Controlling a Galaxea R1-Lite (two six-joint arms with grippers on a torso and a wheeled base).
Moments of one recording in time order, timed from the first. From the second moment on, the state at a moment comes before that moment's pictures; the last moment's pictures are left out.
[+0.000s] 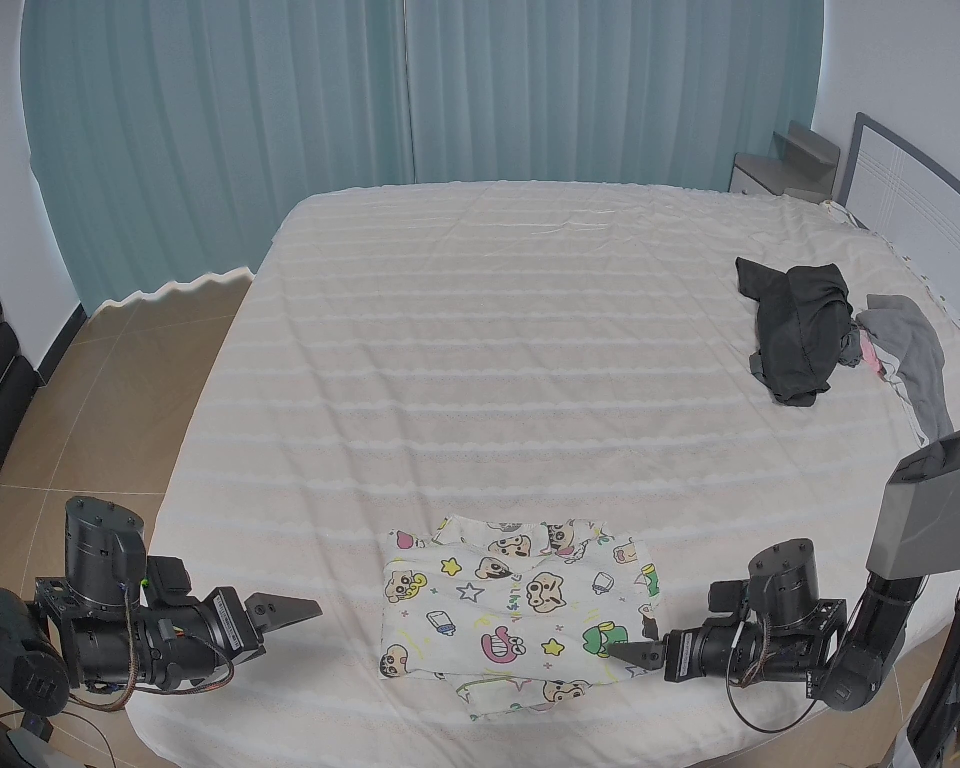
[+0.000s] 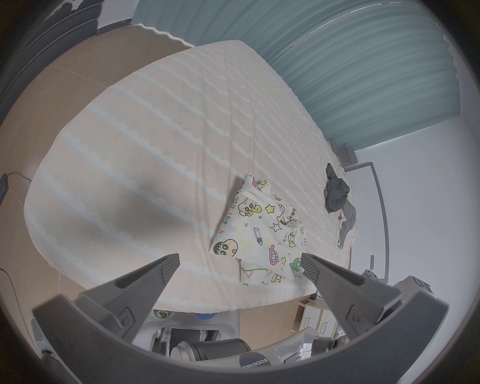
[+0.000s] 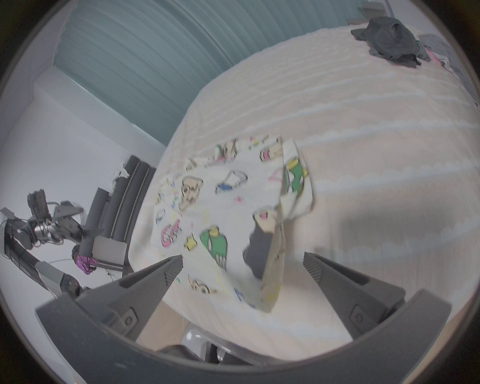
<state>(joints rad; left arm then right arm) -0.35 1.42 -0.26 -0.46 -0.22 -0.87 0.52 2.08 -0.17 -1.22 0.16 0.50</state>
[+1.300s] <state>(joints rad) -0.35 1.44 -0.24 -0.49 -0.22 -0.87 0.43 2.21 -0.67 -0.97 0.17 0.52</state>
